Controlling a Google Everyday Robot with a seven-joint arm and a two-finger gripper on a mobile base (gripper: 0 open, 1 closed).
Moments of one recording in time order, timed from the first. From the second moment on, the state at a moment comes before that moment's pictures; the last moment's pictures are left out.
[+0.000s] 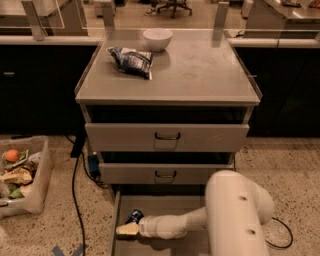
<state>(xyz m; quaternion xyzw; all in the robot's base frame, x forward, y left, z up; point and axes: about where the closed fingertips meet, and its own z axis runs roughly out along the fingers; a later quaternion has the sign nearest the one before) 0.548 0.110 0.203 -0.15 0.90 0.33 0.24</state>
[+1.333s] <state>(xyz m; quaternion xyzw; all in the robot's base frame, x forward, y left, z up) 0.553 0.171 0.176 -0.14 0.91 0.30 0.23</state>
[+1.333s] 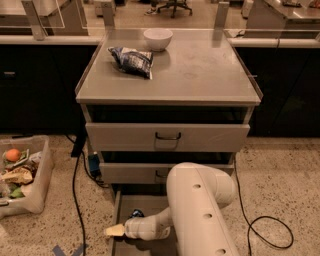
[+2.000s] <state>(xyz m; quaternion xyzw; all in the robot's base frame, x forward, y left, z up) 0.575 0.162 0.164 -0.11 0.93 0.29 0.22</state>
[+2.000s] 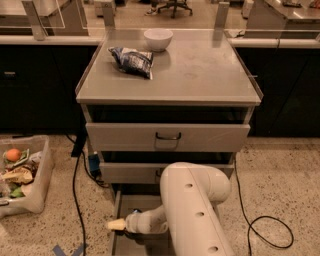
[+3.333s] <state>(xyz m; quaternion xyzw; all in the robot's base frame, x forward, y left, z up) 0.632 0.121 0.132 -0.02 0.95 0.19 0.25</state>
